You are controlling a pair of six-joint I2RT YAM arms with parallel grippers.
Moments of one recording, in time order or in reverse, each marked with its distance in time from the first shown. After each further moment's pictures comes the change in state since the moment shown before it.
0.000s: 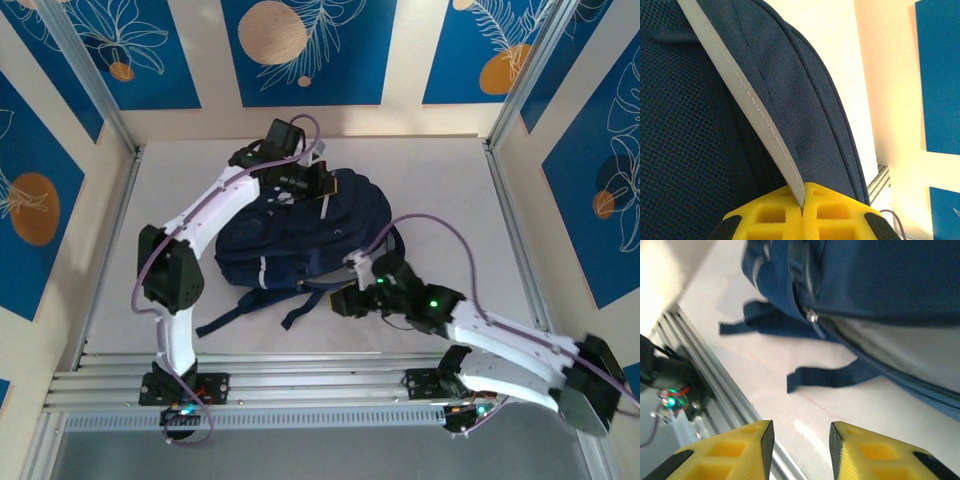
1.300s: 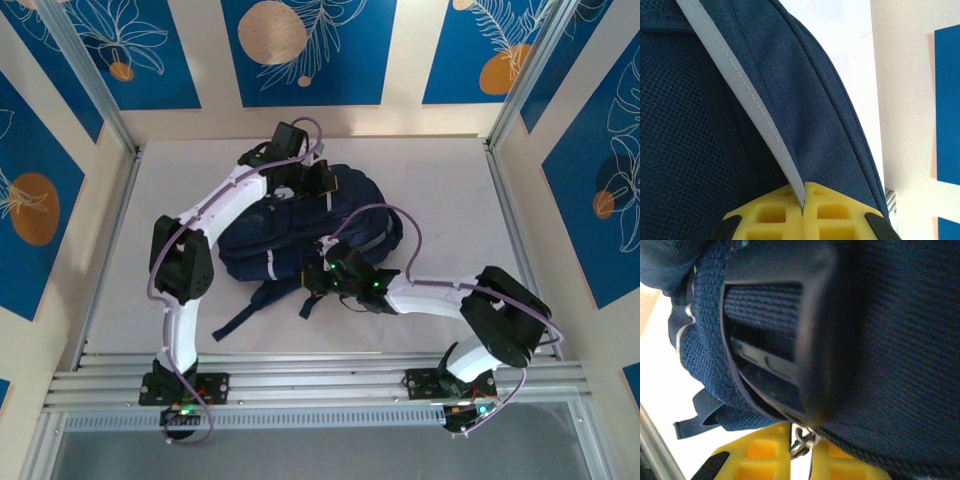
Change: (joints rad) left arm 0.022 0.084 0.002 0.097 -0.039 -0.044; right arm -0.018 0.480 0.106 0.404 0.143 0.177
